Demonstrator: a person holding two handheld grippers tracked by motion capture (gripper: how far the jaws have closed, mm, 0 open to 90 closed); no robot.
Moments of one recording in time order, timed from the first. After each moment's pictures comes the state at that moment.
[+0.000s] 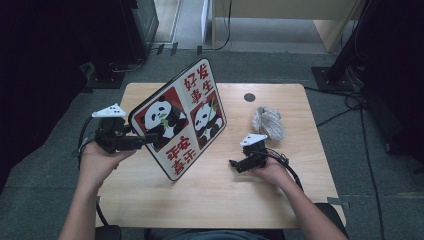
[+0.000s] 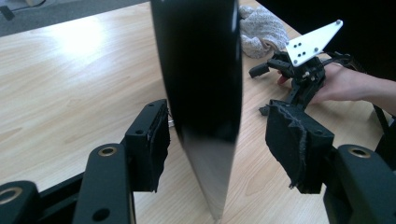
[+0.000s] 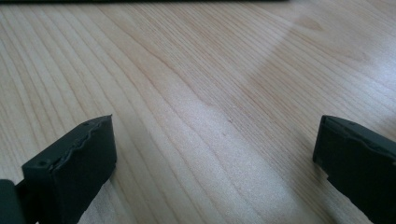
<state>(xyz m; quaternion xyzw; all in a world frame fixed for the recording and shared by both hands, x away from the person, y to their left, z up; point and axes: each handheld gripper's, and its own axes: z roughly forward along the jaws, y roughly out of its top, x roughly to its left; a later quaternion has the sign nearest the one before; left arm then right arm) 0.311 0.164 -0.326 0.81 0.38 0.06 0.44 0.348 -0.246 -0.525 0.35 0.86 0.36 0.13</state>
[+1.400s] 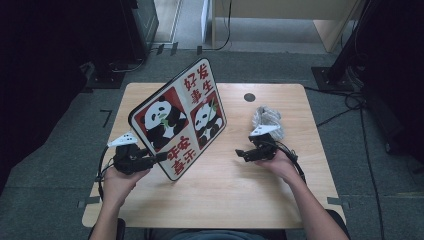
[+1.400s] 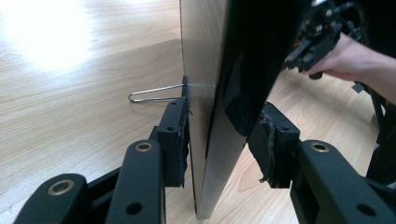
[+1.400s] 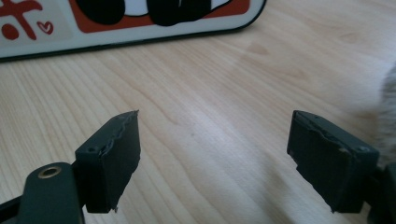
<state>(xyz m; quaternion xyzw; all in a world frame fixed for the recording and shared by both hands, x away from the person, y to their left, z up) 0.297 0.156 -0.415 0.79 0.39 0.03 0.48 0.359 -0.273 -0.496 0.38 0.83 0.39 0.11</state>
